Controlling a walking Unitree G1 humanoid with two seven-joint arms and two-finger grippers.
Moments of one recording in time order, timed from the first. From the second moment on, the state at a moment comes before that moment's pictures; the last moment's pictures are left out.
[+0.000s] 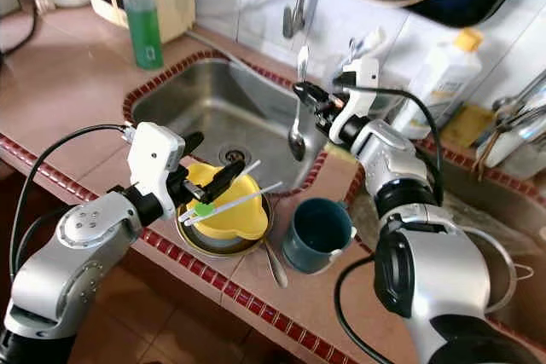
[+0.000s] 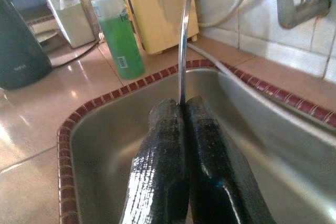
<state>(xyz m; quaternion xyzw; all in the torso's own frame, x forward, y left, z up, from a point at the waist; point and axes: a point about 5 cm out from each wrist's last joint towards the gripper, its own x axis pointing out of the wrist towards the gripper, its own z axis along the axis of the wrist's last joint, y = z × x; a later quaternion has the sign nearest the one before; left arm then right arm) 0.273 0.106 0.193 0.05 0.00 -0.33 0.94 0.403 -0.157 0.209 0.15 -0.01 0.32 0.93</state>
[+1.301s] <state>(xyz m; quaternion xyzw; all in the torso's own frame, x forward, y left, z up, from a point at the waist) 0.275 0.103 0.199 0.03 0.00 -0.33 0.94 0.397 -0.157 0.176 0.28 0.10 0.30 0.91</state>
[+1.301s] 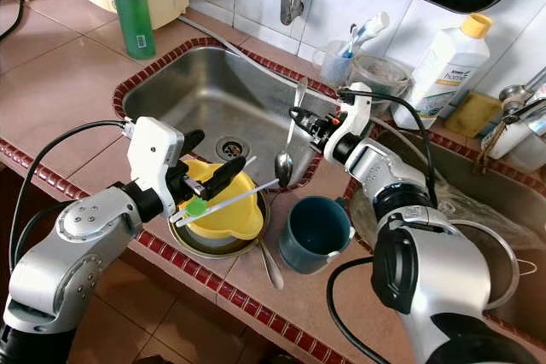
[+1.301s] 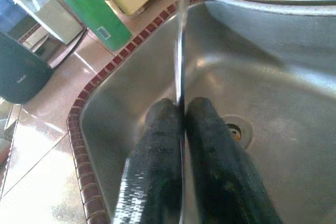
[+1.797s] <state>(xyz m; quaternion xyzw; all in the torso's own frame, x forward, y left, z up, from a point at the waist) 0.275 0.104 0.199 0.03 0.00 -0.33 0.94 0.398 -0.158 0.176 0.28 0.10 0.29 0.91</state>
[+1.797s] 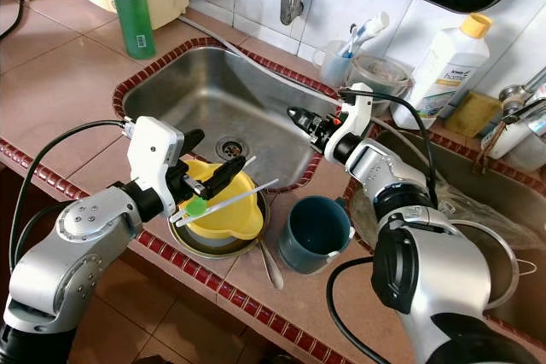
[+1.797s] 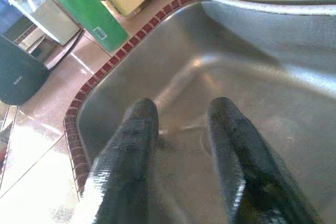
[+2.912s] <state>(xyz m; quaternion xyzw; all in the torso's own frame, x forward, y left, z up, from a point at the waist) 0.308 0.135 0.203 0.02 -0.07 -0.19 0.98 0.377 -0.185 0.229 0.12 -0.20 0.18 0.96</state>
